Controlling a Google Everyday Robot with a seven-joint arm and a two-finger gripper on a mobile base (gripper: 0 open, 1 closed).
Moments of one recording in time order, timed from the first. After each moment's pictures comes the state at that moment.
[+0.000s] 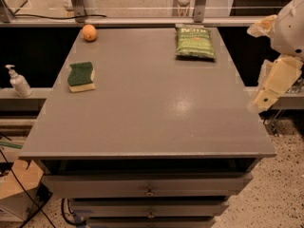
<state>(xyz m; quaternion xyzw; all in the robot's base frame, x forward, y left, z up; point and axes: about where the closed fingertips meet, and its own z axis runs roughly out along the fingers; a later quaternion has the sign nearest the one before) 0.474 -0.202 0.974 -0.61 0.75 0.02 0.25</state>
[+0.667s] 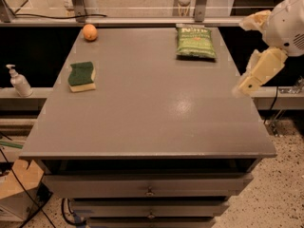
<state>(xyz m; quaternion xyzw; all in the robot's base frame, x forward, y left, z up) 0.512 -0.192 0.973 -0.59 0.73 0.08 0.33</state>
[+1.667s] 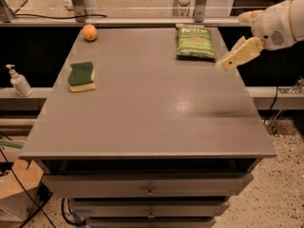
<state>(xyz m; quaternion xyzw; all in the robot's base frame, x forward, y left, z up) 0.617 -0.206 0.953 -0.49 0.74 0.14 0.44</state>
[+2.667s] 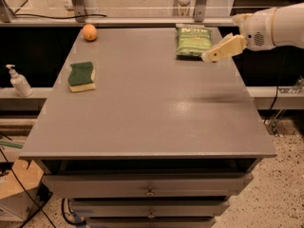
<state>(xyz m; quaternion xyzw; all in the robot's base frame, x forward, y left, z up) 0.665 -0.198 0.943 -0.41 0.74 0.17 0.50</state>
